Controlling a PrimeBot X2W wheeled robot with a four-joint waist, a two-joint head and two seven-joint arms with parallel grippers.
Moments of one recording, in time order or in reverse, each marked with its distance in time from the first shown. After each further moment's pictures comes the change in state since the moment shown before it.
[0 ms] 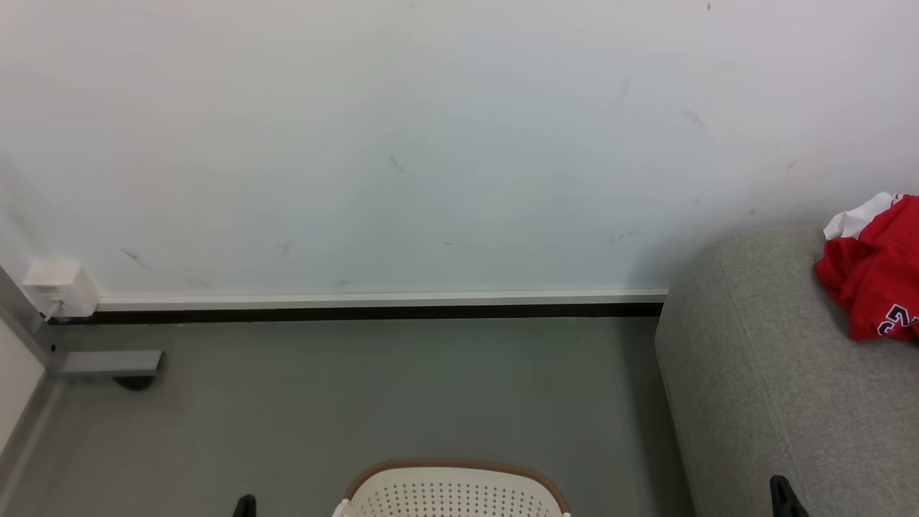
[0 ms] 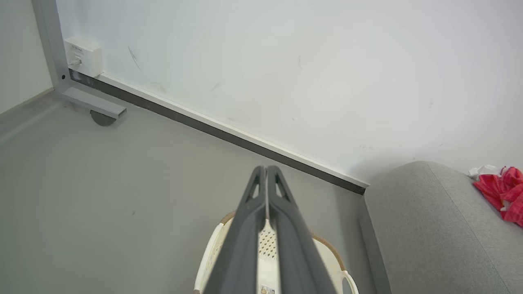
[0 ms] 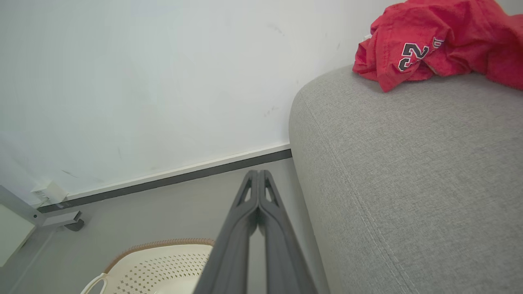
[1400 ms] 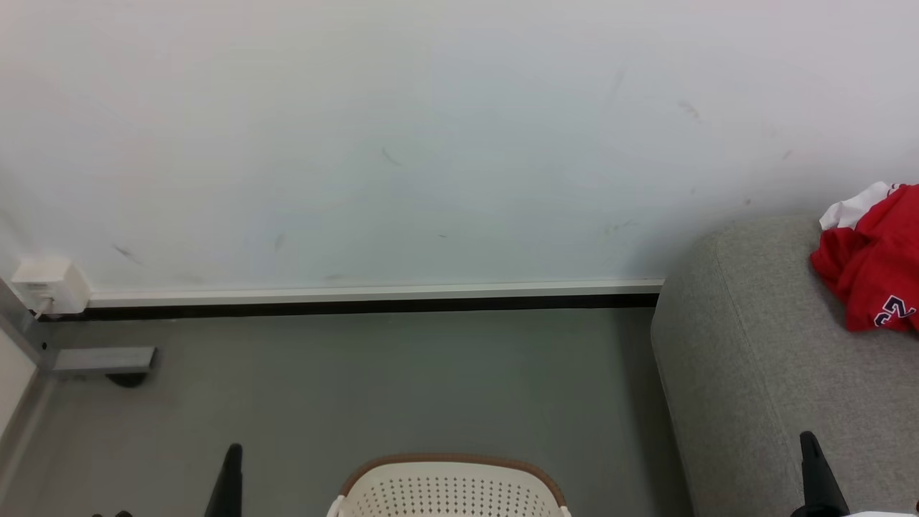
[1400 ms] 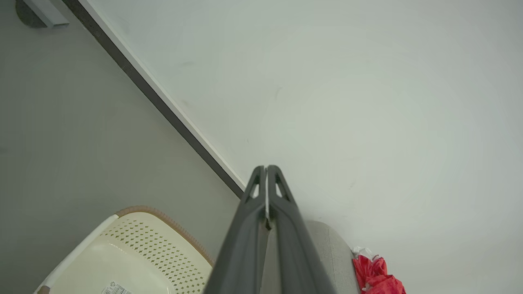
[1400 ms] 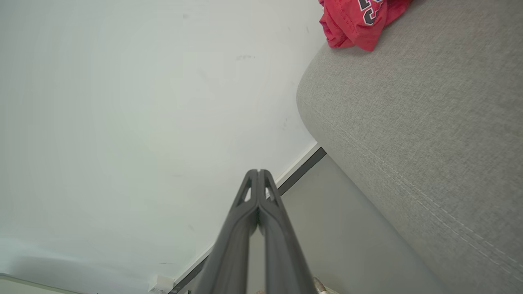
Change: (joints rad) left arm -0.097 0.001 0.037 -0.028 -0.575 -0.016 0.149; right arm -0.068 0.000 -0.049 -0.066 0.589 0.000 0.150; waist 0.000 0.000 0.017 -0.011
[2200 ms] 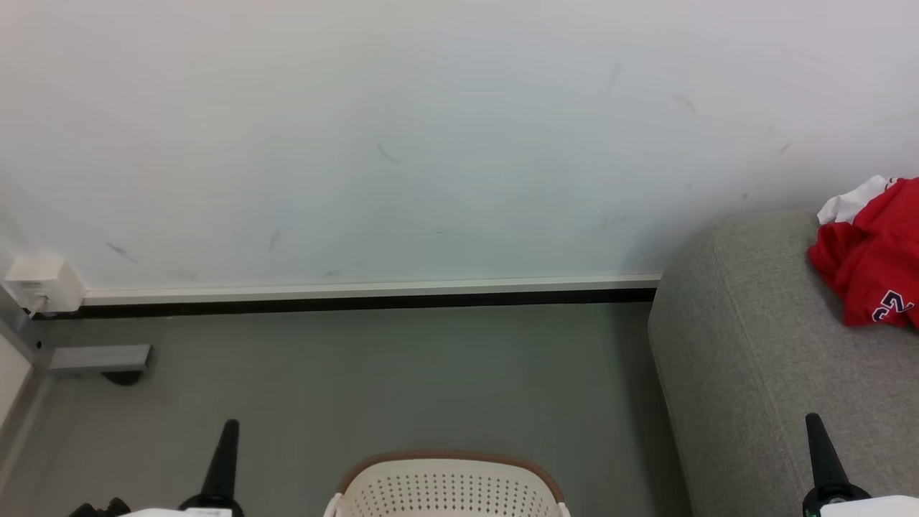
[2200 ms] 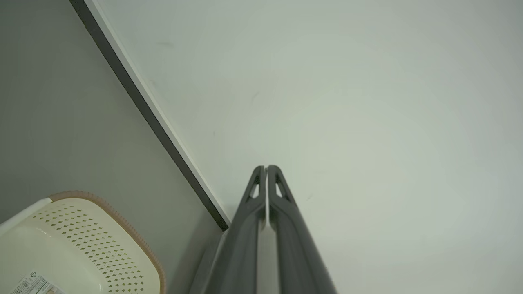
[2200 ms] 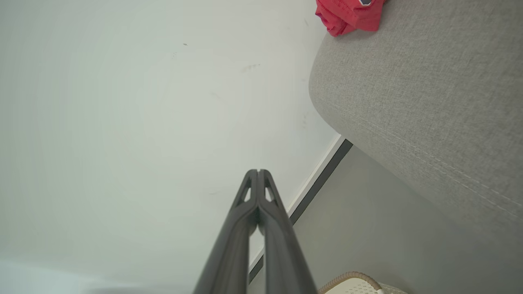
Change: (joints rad) left arm -0.042 0.001 0.017 -0.014 -0.238 -0.004 0.066; right arm -0.032 -0.001 -0.018 -0.029 0.247 0.000 0.062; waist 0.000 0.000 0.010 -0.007
